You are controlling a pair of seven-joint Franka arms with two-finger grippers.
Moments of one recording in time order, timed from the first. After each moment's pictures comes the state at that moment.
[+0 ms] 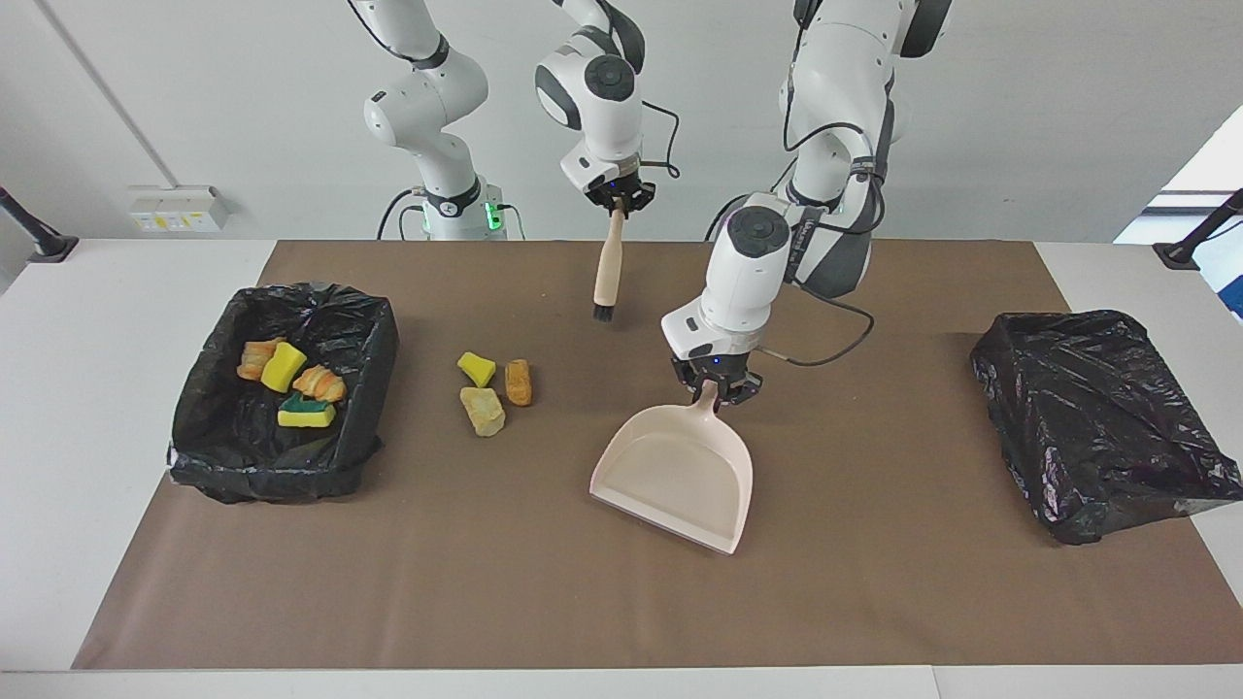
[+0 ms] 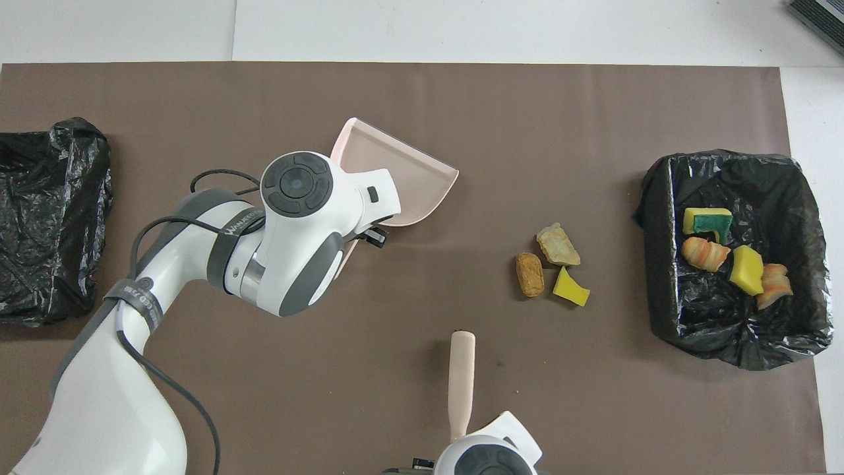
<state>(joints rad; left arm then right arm) -0.48 0.33 -0.05 -1.77 0.00 2.16 0.09 0.70 -0.31 0.13 -2.42 0.26 1.90 0.85</state>
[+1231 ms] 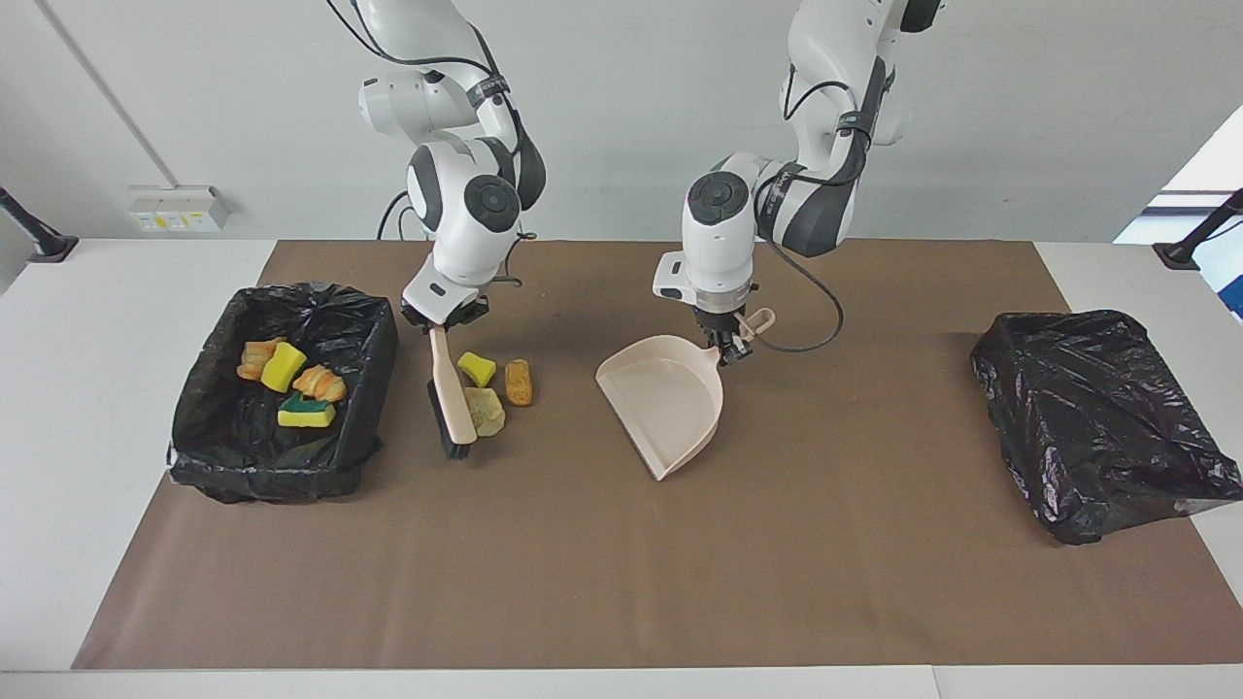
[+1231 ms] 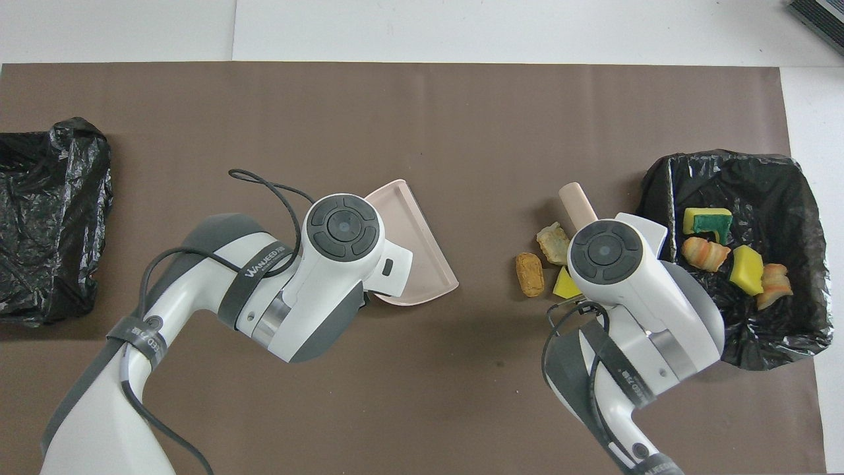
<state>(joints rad) -0.57 0.21 -0.06 -1.89 0.13 1.98 0.48 0.19 0.02 0.13 -2.19 -0.35 1.89 0.22</state>
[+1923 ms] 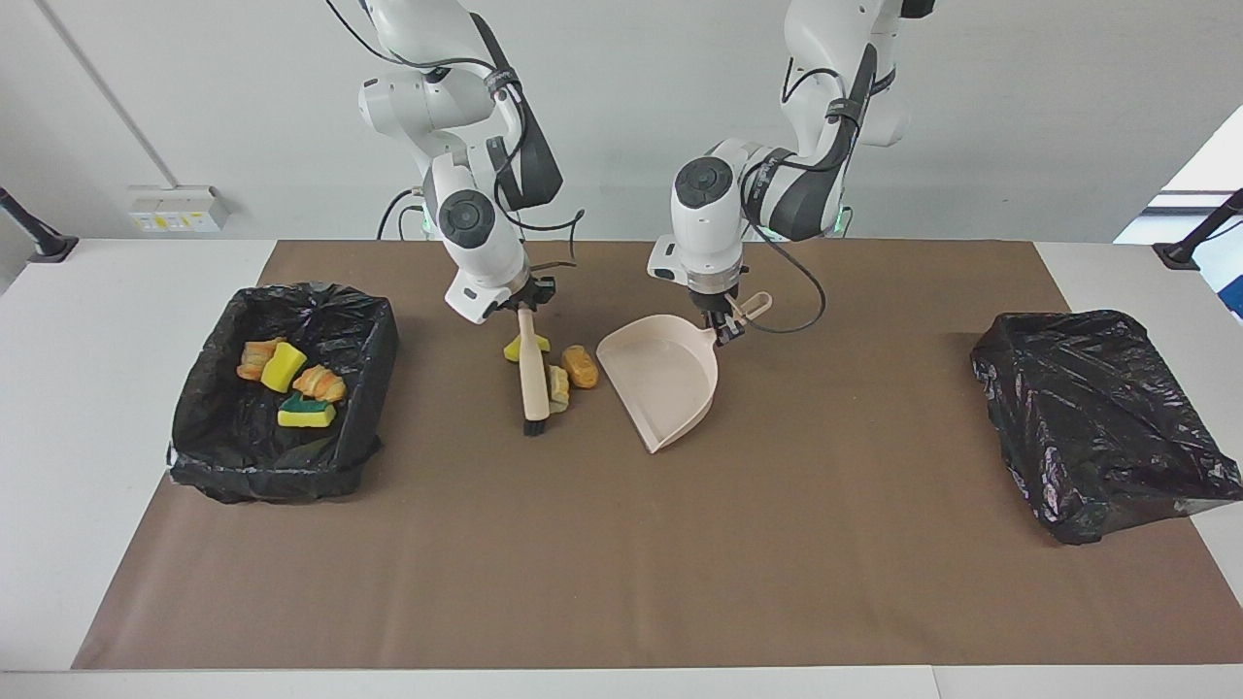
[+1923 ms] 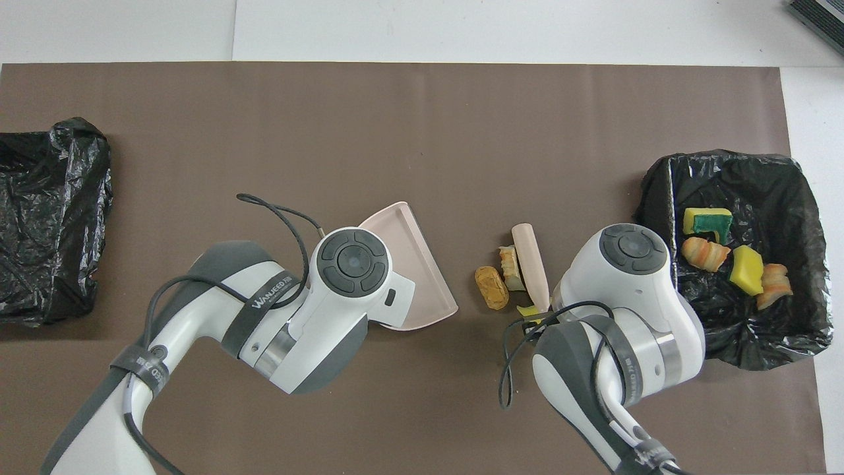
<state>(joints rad) -0.62 0.14 -0.07 -2.01 0.14 1.98 0.48 0.26 0.02 0.14 -2.24 0.31 1.96 0.15</state>
